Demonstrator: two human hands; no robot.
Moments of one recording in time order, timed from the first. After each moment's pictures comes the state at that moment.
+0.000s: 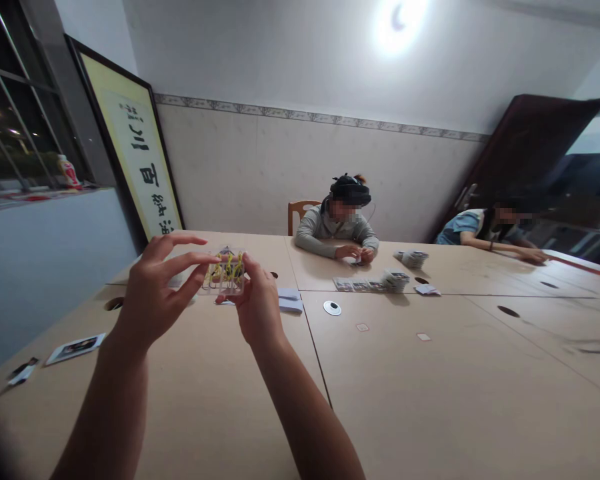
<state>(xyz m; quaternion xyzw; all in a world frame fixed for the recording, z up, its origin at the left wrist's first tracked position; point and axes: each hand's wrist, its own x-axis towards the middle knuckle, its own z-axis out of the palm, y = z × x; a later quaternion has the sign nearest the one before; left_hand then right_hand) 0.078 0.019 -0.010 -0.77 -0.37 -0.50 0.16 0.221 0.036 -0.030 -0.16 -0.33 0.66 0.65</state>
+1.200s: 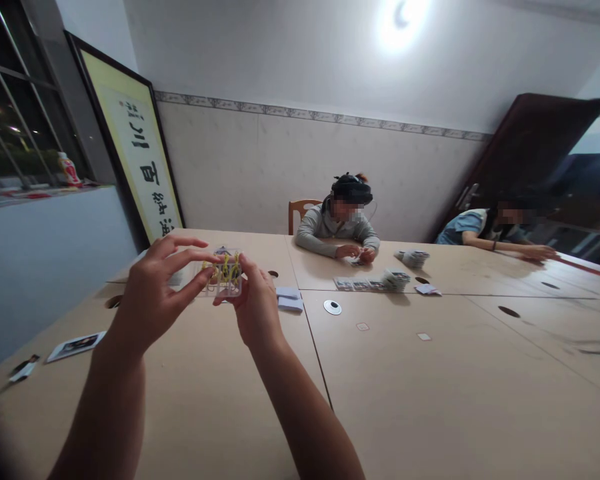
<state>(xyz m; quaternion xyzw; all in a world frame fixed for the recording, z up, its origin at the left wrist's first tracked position) 0.078 0.016 -0.007 -0.77 -0.38 -0.49 0.12 0.221 0.036 -0.034 -0.16 -0.37 0.66 0.64</state>
